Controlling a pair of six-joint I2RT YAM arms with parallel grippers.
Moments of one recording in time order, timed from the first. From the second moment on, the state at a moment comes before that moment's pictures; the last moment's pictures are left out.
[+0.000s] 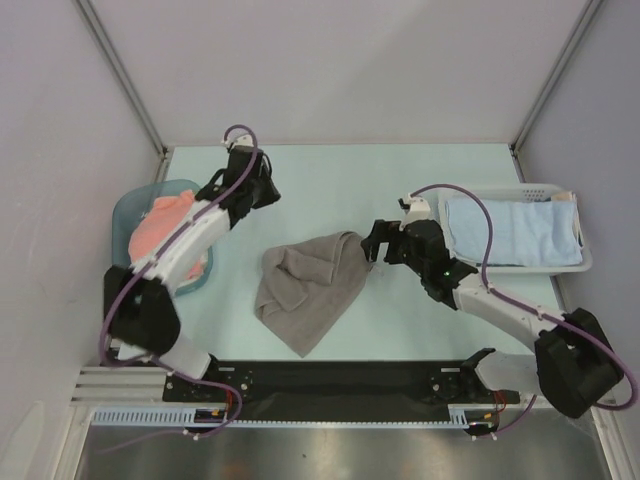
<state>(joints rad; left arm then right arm) -0.40 1.46 1.29 -0.44 -0.21 -0.56 0.58 1.19 0.64 0.17 0.10 0.44</state>
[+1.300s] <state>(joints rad) -0.94 1.06 0.64 -0.60 -0.27 -1.16 0.50 1.64 0.75 0.25 0.00 0.48</state>
